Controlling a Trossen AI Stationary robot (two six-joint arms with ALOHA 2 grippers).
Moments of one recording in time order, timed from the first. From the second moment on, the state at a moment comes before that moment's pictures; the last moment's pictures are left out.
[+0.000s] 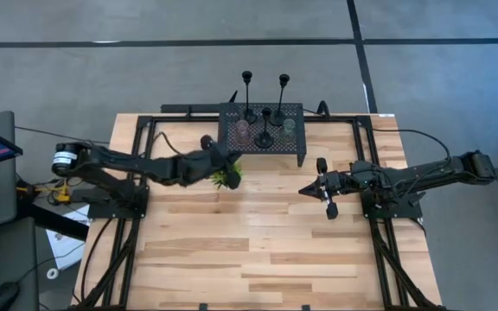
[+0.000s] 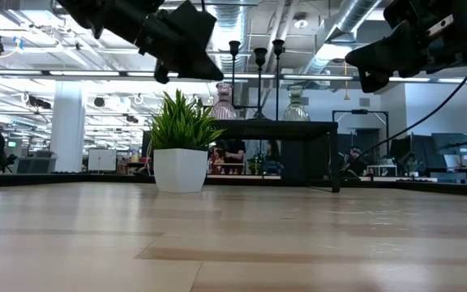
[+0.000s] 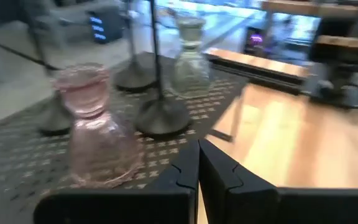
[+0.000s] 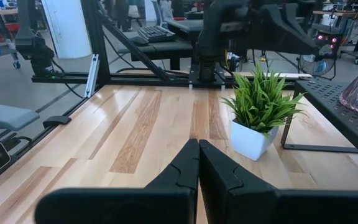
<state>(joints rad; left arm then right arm) 0.03 1.20 0.75 0.33 -0.49 -0.11 0.04 0.79 0.22 0.44 -0.08 0.00</state>
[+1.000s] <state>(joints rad) 0.08 1.58 0.75 1.10 -0.75 0.07 0.04 0.79 0.22 0.44 -0.08 -0.02</state>
